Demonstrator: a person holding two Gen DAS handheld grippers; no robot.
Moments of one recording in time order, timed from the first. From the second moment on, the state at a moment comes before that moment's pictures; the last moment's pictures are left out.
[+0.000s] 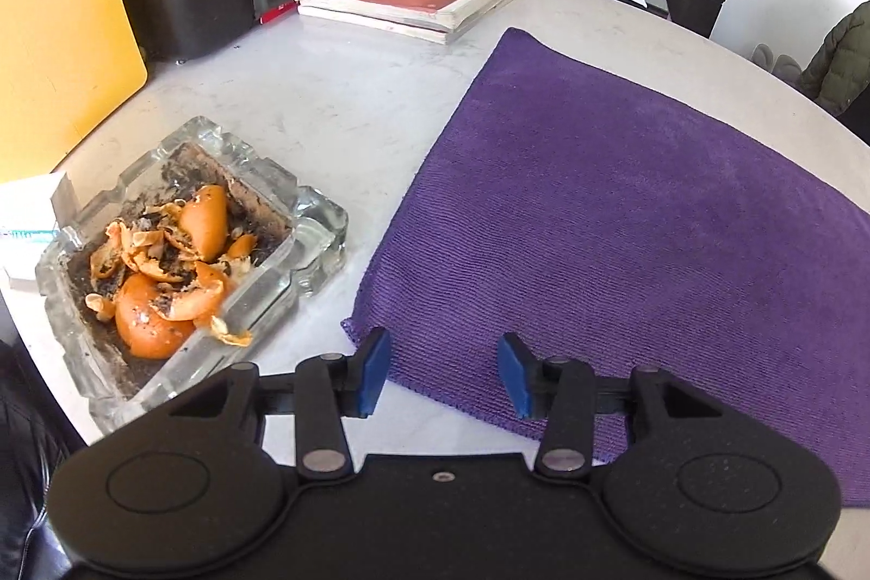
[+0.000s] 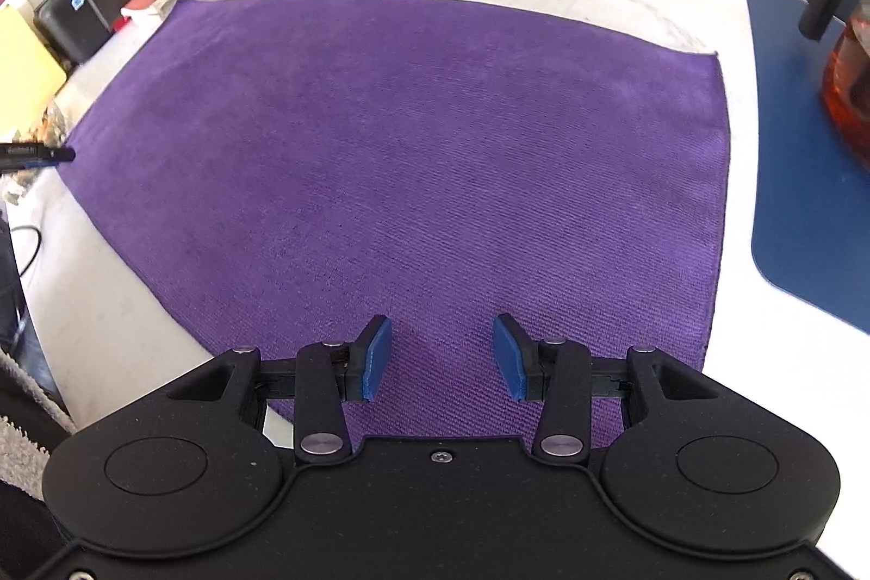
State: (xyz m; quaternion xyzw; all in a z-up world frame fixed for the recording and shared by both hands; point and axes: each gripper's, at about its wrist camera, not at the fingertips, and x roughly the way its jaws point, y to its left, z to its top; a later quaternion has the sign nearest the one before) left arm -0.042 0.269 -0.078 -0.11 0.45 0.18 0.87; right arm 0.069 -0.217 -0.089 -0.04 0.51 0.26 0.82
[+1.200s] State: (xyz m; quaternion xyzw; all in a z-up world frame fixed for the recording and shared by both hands) left arm 0.016 0.095 -0.088 0.03 0.50 -0.03 0.86; right arm 0.000 -0.324 -0.089 0.10 0.44 0.17 0.87
